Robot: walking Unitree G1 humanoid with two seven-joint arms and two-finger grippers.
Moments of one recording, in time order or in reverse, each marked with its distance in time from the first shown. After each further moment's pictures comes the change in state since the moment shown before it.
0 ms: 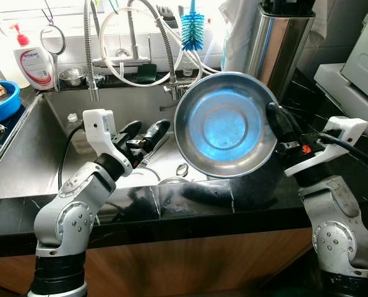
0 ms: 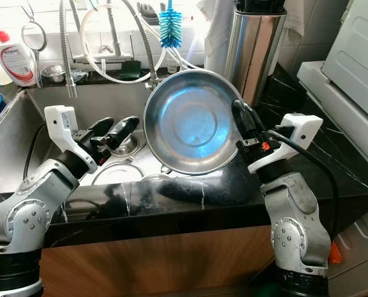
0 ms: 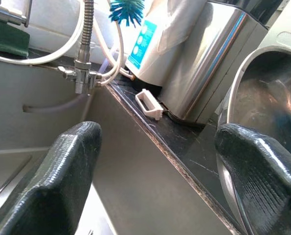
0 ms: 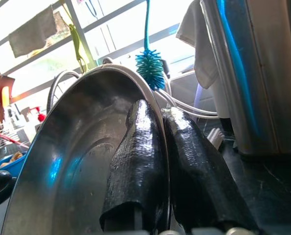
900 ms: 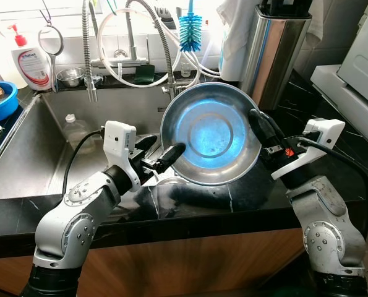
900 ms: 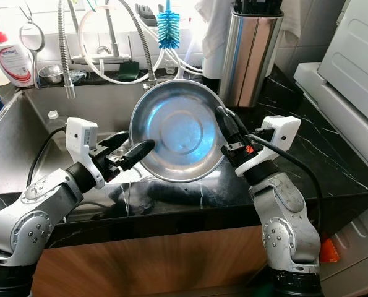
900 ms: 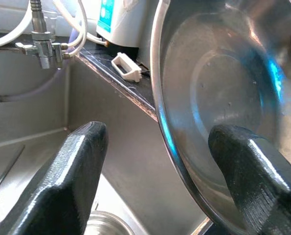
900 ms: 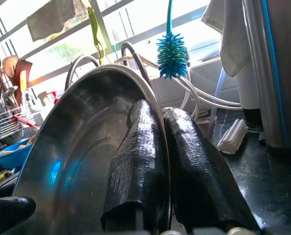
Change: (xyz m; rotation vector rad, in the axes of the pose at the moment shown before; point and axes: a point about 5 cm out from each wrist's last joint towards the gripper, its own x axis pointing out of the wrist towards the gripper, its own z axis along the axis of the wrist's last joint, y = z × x) left arm -0.007 -0.016 -0.018 0.164 0.140 -0.108; right arm 0.006 0.013 -0.012 -0.003 0.051 0.072
